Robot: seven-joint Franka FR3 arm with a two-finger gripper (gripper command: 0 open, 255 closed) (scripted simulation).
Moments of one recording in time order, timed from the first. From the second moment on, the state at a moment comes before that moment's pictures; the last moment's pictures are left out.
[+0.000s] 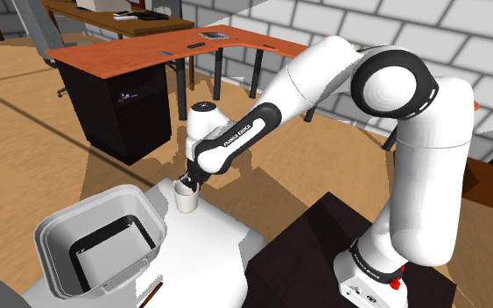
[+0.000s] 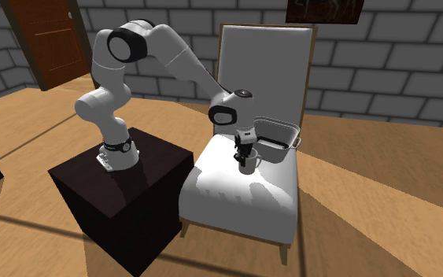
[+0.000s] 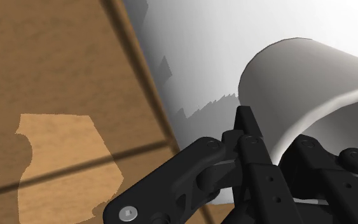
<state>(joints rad) 0.21 0.45 0.20 -2.06 -0.10 2.56 0.50</state>
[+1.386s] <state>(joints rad) 0.19 0.25 0.23 -2.02 -0.04 2.33 0.47</state>
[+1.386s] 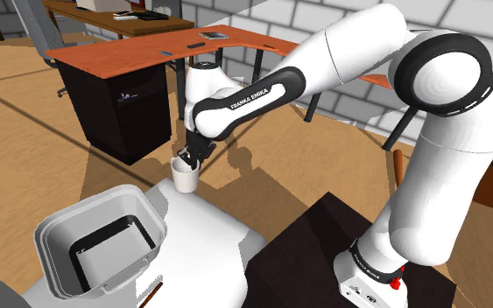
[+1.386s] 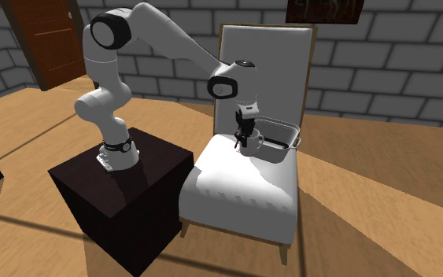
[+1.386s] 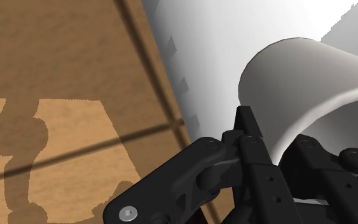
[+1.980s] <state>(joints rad) 0.18 0.19 0.24 -1.97 -0.02 2.22 0.45</state>
